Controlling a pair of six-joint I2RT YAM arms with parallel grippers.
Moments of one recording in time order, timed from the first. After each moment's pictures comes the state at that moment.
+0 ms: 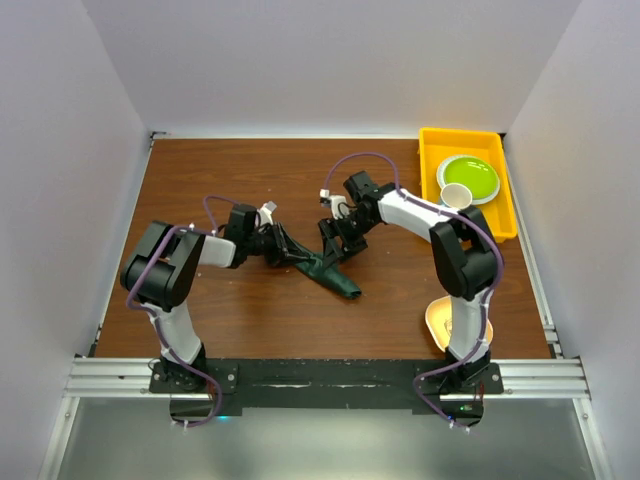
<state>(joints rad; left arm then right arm) -0.31 1.83 0.73 0.36 0.70 -0.90 0.53 2.03 1.44 -0.70 -0.63 0.05</state>
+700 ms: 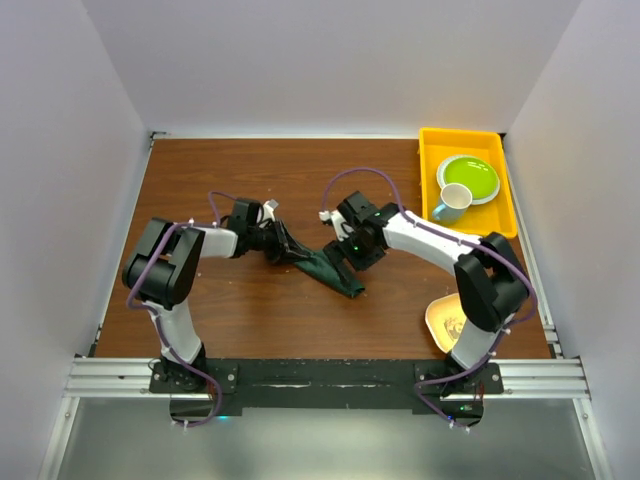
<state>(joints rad) -0.31 1.85 0.84 0.15 0.70 -0.87 0.65 1.75 1.19 -0.74 -0.17 0.02</state>
